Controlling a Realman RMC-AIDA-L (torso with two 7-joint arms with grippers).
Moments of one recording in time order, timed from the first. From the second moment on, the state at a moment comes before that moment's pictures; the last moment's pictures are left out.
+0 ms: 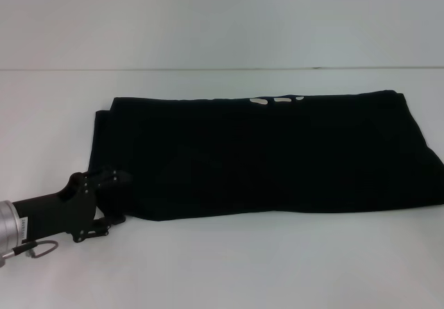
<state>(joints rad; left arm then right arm) -0.50 -2.07 0.32 0.49 2.28 1.33 -2.80 0.30 1.96 -0.42 -0.45 -1.63 -1.65 1.49</state>
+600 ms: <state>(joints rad) -0.53 -2.07 0.32 0.48 2.20 1.31 -2.79 0.29 1.96 -0.39 -0.44 -1.63 -1.65 1.49</state>
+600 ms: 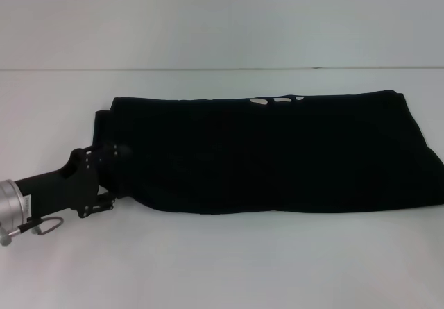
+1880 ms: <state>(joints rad) -0.56 -2.06 0.38 0.45 2.18 1.25 -2.75 0.29 1.96 -0.37 -0.44 -1.63 -1.66 1.49</state>
